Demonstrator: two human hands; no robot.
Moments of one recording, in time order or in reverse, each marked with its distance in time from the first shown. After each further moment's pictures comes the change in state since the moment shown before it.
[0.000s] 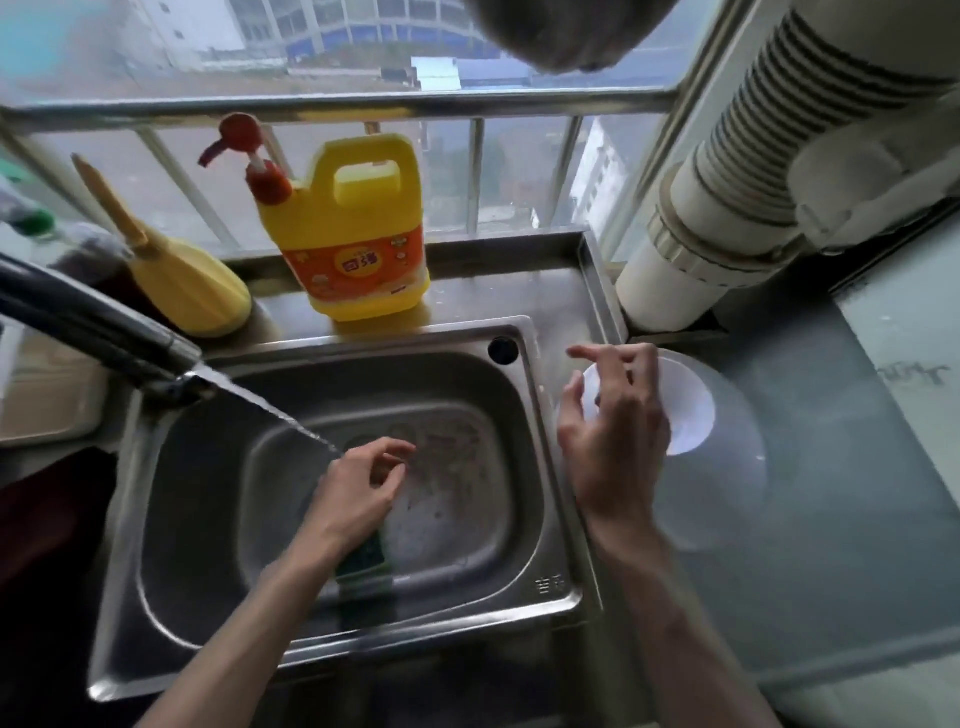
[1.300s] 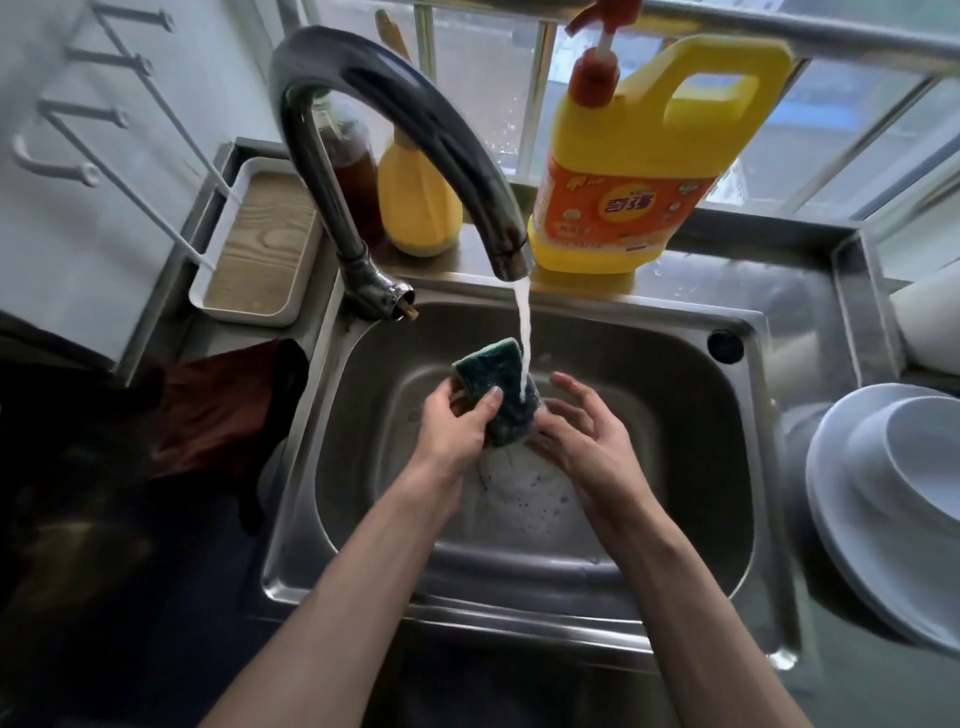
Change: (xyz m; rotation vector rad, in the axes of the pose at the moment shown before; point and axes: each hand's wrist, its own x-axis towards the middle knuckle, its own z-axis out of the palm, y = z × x) left_hand 0.012 -0.073 -0.034 -1.072 0.268 -0.387; right_hand -0.093 -0.090 0.153 0.988 -0.868 0.712
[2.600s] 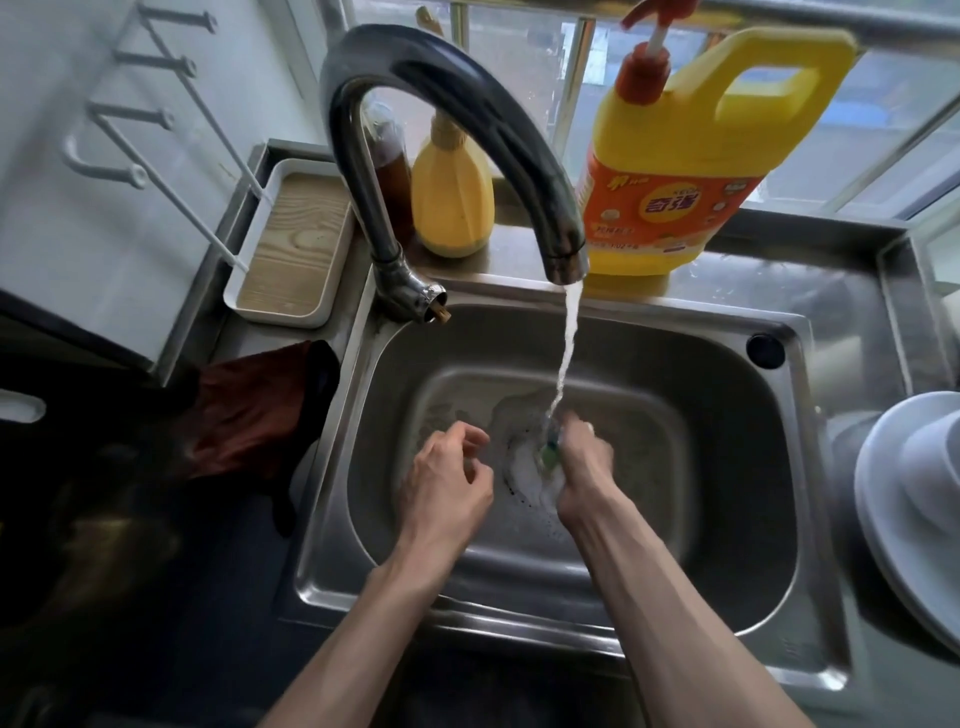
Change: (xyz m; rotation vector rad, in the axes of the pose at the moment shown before) left_hand -0.036 -0.010 -0.050 1.004 0.089 0.282; right_hand 0.036 0.021 0.048 0.078 0.471 0.484
